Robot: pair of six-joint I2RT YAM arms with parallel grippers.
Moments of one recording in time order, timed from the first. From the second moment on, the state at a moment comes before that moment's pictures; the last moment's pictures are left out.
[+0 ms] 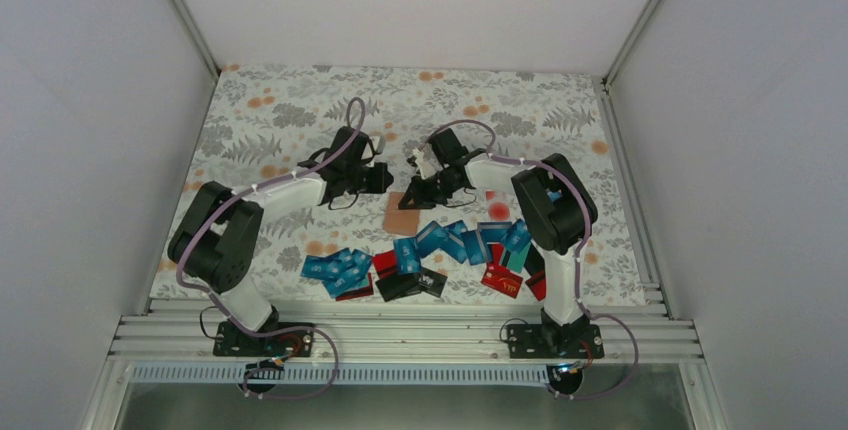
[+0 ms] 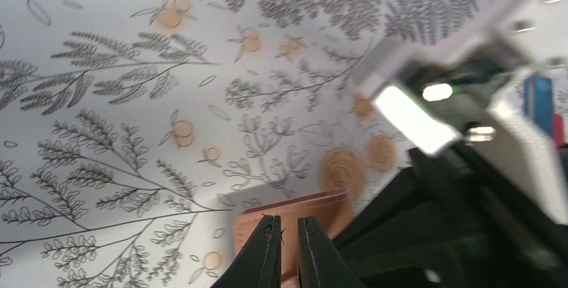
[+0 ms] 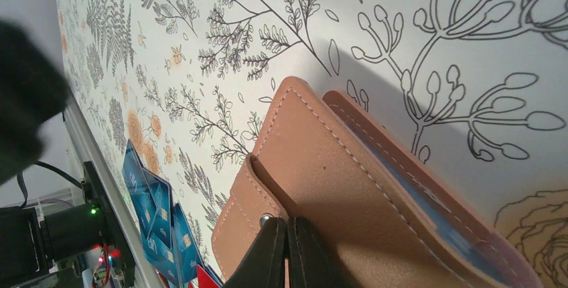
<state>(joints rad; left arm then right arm) -0.51 1.66 0.95 -0.13 0.28 -0.48 0.57 2.04 1.25 -0.35 -0.73 0.37</state>
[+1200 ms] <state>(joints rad) -0.68 1.72 0.91 -0.18 0.16 -0.62 0.55 2.02 1.19 -0.30 -0.75 0.37</state>
